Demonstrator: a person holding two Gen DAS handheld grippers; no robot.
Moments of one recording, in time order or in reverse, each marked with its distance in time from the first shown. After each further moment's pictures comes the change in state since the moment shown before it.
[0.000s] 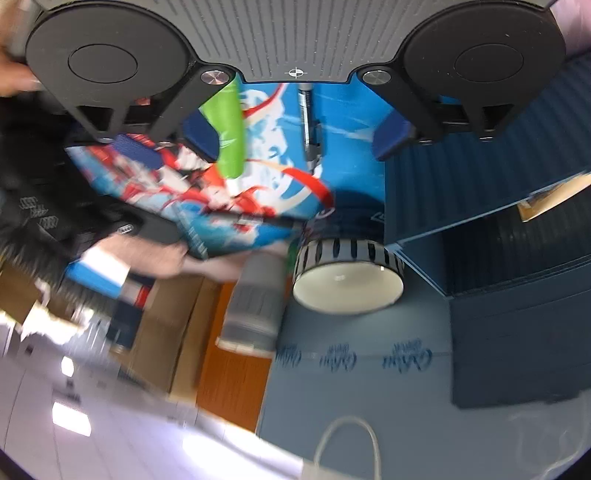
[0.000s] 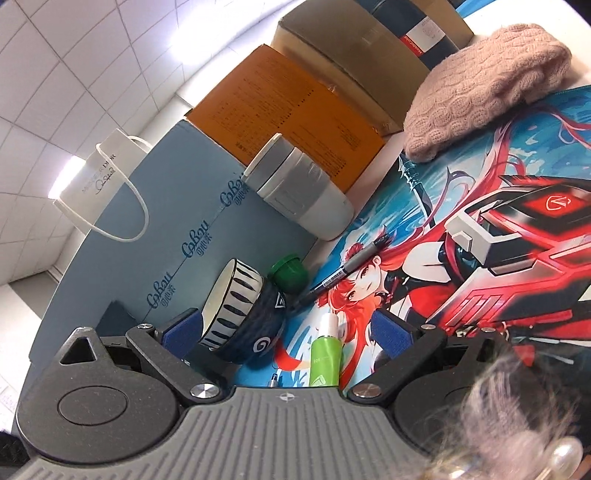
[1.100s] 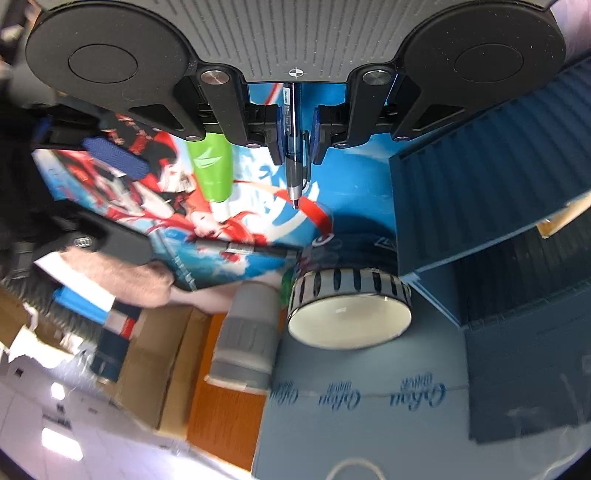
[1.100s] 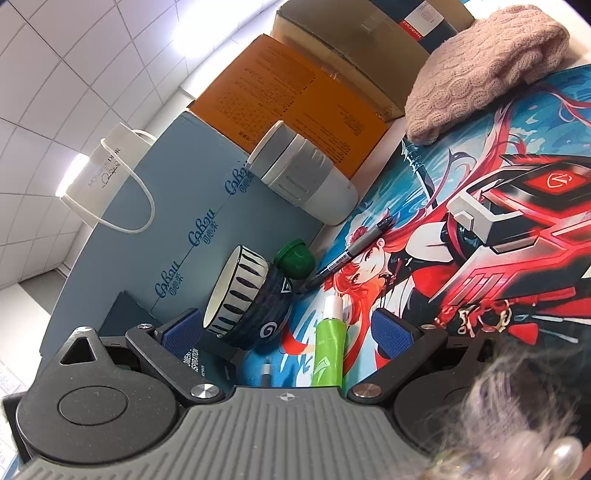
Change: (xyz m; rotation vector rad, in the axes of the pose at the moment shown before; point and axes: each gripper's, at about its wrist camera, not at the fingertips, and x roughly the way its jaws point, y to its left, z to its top) left arm 0.014 0.000 -0.002 0.005 0.065 0.004; right arm -0.002 -0.005 -0.005 0.027 0.037 0.034
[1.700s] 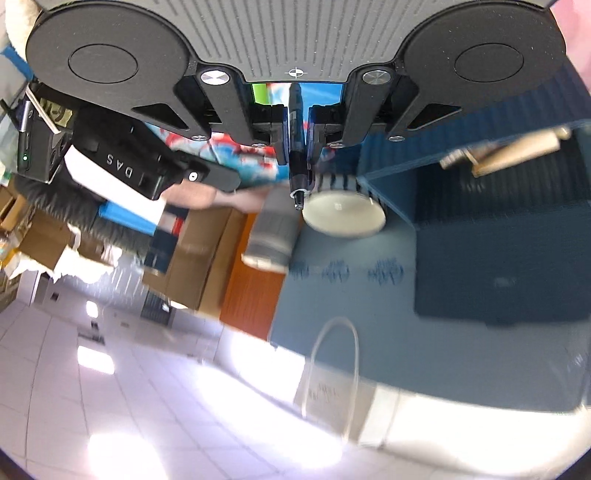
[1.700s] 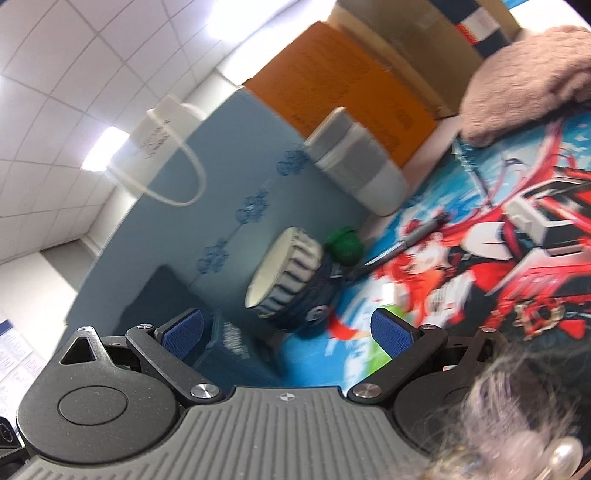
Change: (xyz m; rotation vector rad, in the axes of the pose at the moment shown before) left arm -0.116 0.026 -0.007 -0.053 -0.326 -0.099; right arm 0.001 0.039 -0.006 -0.093 0.057 0.097
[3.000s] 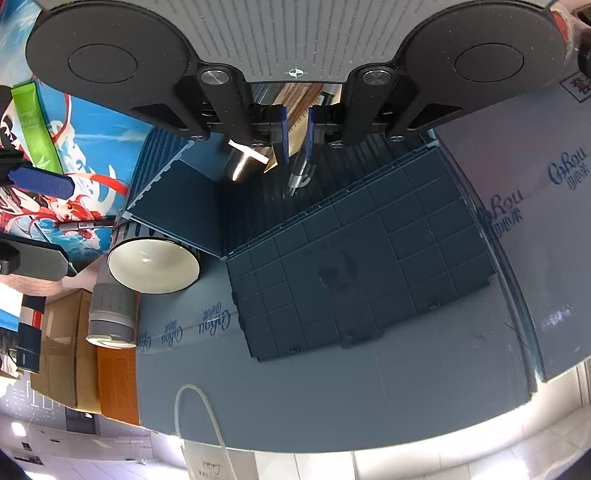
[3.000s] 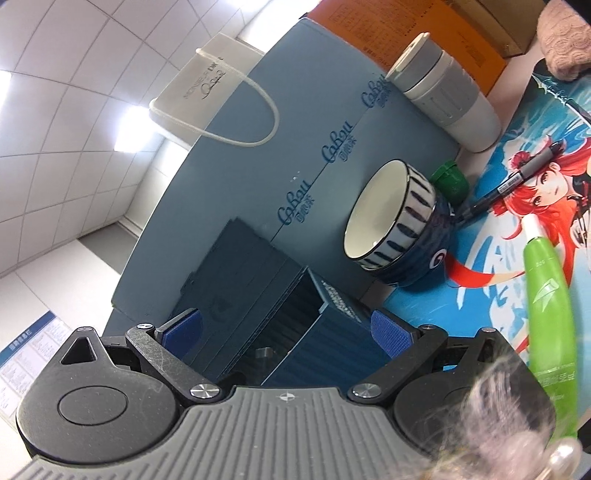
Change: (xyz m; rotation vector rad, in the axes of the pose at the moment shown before) left arm 0.040 0.079 0.031 0.242 0.264 0.419; right arm 0.053 0.054 -0.017 0.074 0.121 0.131
